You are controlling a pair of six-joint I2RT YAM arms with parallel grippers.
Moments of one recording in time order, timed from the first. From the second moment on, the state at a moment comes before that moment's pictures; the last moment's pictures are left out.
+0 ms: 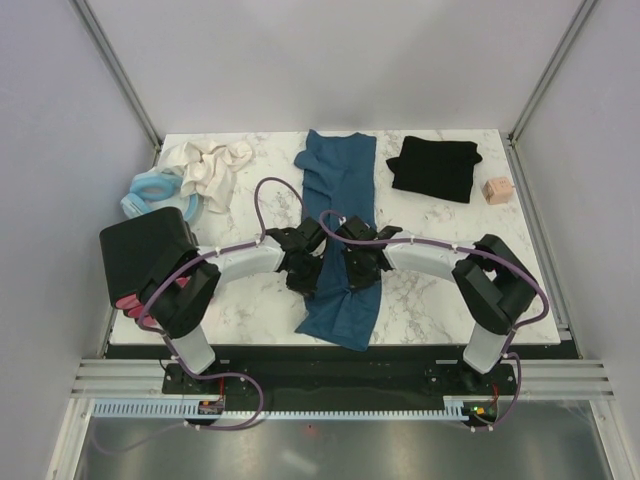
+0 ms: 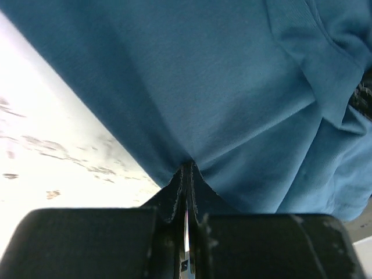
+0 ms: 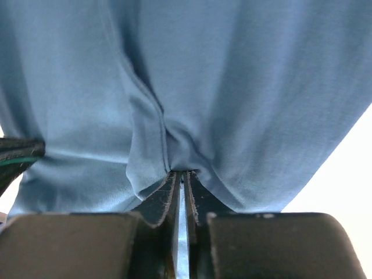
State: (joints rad) left arm -0.75 1.72 1.01 -0.57 0.11 -0.45; right arm 0.77 1.77 1.07 -0.53 -0.01 0.59
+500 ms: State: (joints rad) left arm -0.71 1.77 1.11 -0.67 0.02 -0.48; right arm 0.66 1.61 1.37 -0.84 0.08 0.51
